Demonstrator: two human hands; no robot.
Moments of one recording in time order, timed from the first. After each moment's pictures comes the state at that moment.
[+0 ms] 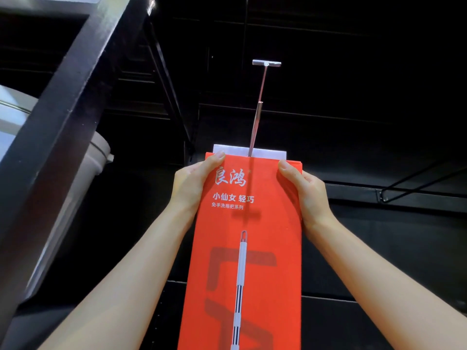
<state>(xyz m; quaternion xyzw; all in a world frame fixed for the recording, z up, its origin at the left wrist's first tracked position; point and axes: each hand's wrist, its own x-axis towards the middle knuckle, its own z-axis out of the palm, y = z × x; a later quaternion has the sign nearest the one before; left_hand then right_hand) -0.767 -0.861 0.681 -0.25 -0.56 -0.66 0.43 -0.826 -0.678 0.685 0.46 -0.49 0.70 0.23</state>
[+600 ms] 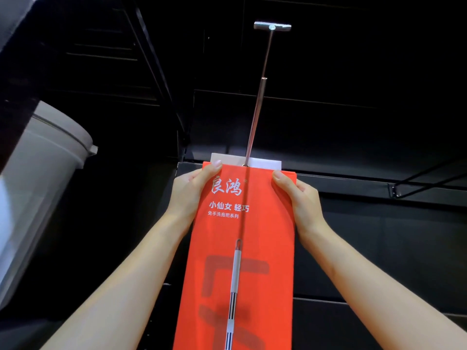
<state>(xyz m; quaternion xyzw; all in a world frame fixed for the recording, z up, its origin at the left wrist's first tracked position) -0.818 -0.877 0.682 -0.21 -0.58 -0.65 0.44 -0.879 -0.696 0.685 0.43 -0.51 0.71 0.24</state>
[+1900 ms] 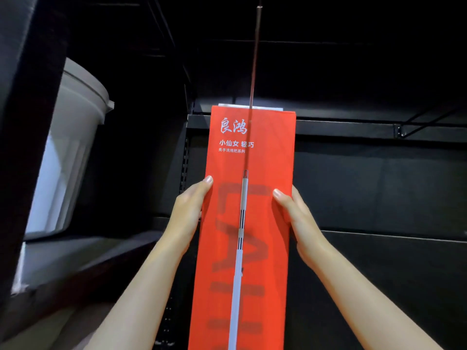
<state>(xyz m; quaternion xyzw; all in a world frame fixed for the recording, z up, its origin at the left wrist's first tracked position) -0.805 -0.877 0.550 -0.11 -0.66 -0.62 0.41 -0.885 -0.685 0.548 0.45 -0.58 0.67 0.13</state>
